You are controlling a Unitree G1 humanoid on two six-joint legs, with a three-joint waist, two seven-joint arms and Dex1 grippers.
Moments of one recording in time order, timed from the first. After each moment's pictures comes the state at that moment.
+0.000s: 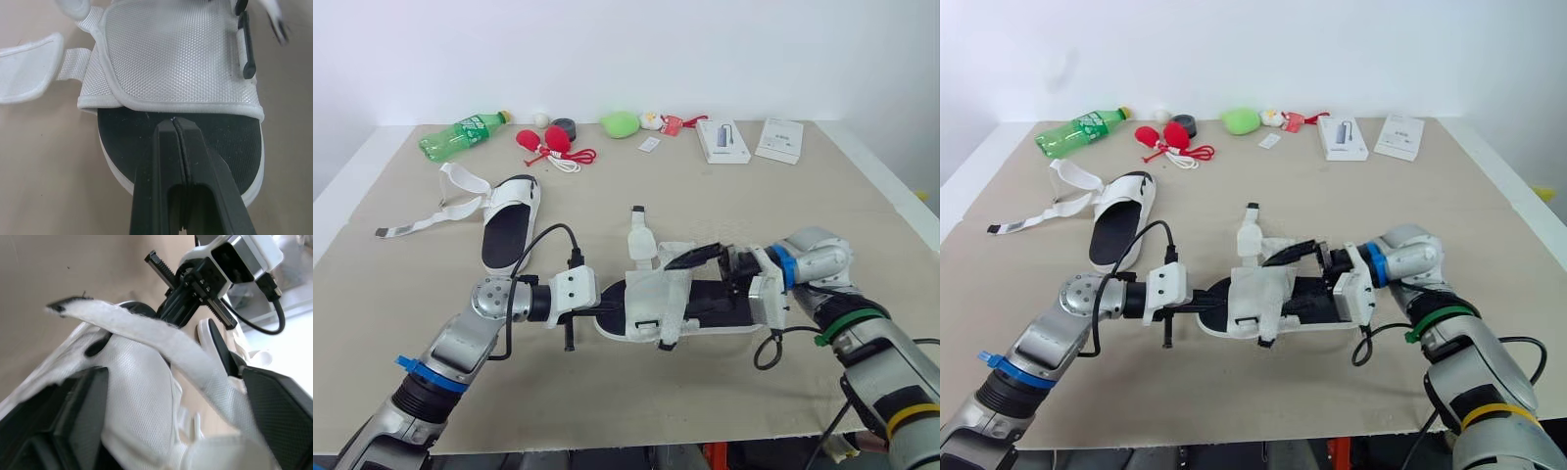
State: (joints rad) left arm -0.39 0.56 -0.30 -0.17 -0.13 0.20 -1.04; right arm -0.84 -0.78 0.59 0.73 0.63 -1.29 1.57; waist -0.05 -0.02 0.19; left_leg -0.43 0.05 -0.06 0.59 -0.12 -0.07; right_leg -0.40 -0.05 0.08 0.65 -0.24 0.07
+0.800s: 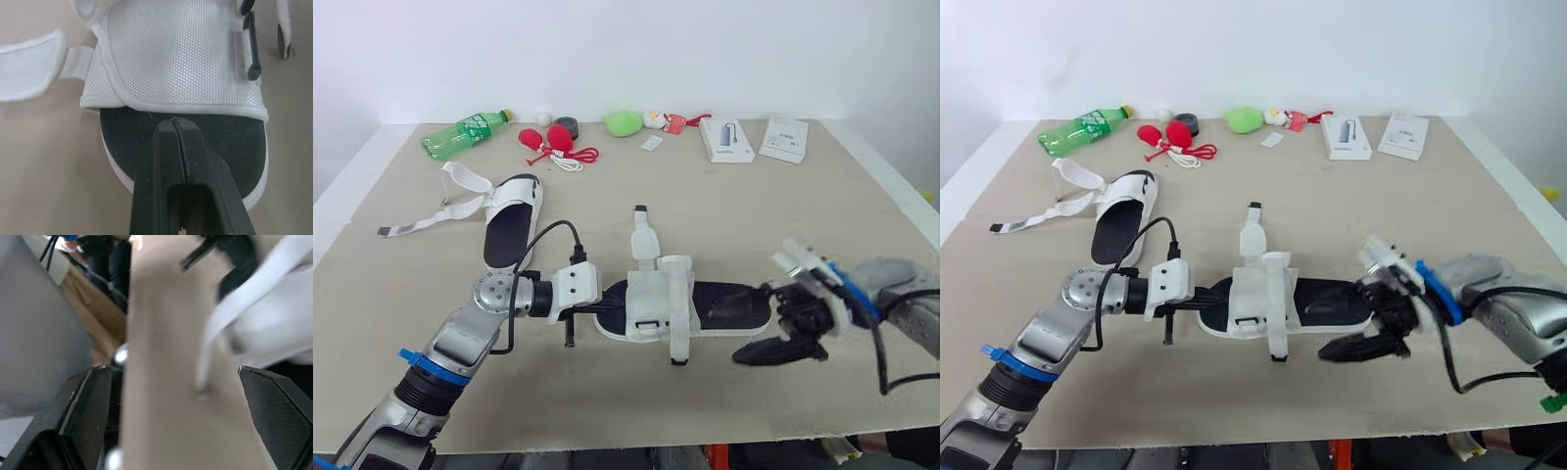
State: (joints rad) left arm -0.42 0.56 -0.31 -0.15 -0.14 0.21 -1.06; right arm -0.39 -1.29 0.37 -0.23 1.03 0.55 1.31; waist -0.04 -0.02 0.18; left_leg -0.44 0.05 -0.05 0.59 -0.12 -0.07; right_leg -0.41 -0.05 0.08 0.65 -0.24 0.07
